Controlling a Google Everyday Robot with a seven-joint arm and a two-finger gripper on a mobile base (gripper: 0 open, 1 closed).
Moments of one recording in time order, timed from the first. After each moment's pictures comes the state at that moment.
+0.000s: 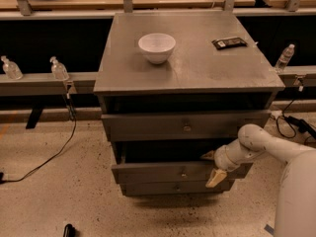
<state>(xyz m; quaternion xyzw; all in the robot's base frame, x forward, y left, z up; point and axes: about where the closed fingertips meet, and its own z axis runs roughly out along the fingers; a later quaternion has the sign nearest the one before) 0.585 -0.220 0.422 -0.70 0.66 0.16 0.22</state>
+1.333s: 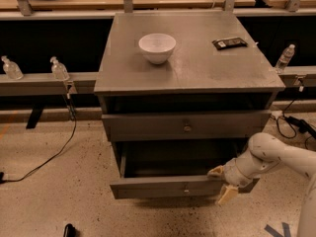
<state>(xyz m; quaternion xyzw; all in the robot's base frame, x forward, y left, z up) 0.499 -0.238 0.439 -0.69 0.67 0.20 0.17</state>
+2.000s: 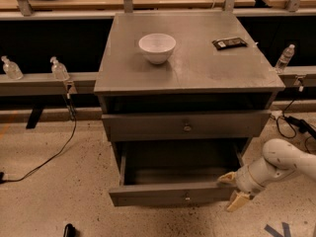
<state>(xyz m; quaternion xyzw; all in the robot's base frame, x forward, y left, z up) 0.465 -0.270 0.444 -0.65 0.71 0.22 0.15</state>
